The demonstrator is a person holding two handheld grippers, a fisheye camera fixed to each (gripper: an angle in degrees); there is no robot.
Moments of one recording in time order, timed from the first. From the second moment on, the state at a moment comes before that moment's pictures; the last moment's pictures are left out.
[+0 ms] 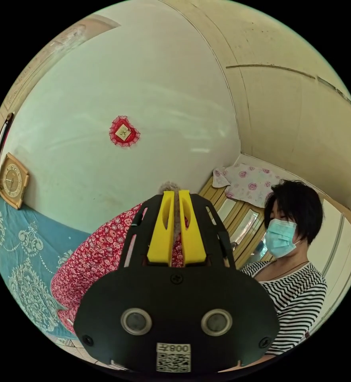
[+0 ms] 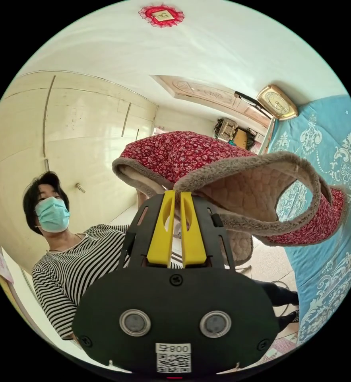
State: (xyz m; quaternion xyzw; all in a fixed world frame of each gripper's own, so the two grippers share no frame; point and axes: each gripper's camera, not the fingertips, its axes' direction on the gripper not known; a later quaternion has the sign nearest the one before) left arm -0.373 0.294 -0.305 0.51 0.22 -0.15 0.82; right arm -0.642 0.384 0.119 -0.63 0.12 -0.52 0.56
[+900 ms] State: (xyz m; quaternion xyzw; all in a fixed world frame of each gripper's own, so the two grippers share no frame) left arm -0.377 0.470 -0.195 0.53 0.09 -0.20 0.82; right arm -0.643 0.454 0.034 -0.68 0.00 -0.57 0.47
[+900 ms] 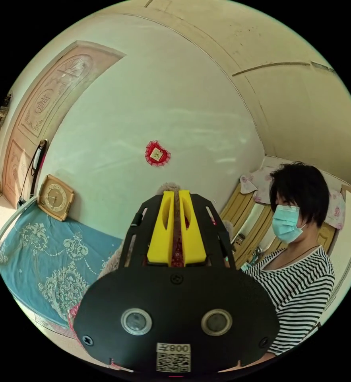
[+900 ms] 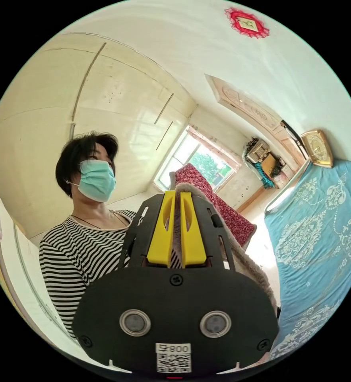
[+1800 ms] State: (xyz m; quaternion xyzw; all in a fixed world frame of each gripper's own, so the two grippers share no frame) left arm -0.630 0.714 0.450 -0.03 0.23 -0.63 0.74; right arm -0.433 0.063 0.149 -0.24 0.51 -0.35 0.75
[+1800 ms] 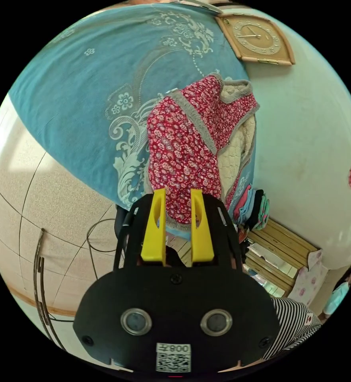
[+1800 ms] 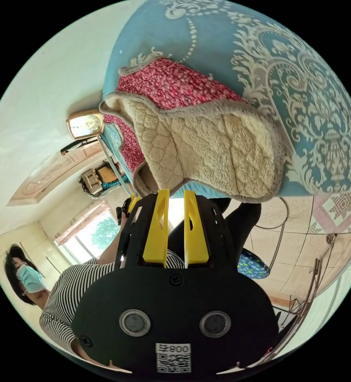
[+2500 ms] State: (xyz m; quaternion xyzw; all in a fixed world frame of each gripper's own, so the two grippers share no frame) left arm -0.556 0.853 0.541 0.08 0.25 -0.59 0.76; right arm -0.406 -0.044 0.019 -0.17 0.54 -0.38 0.73
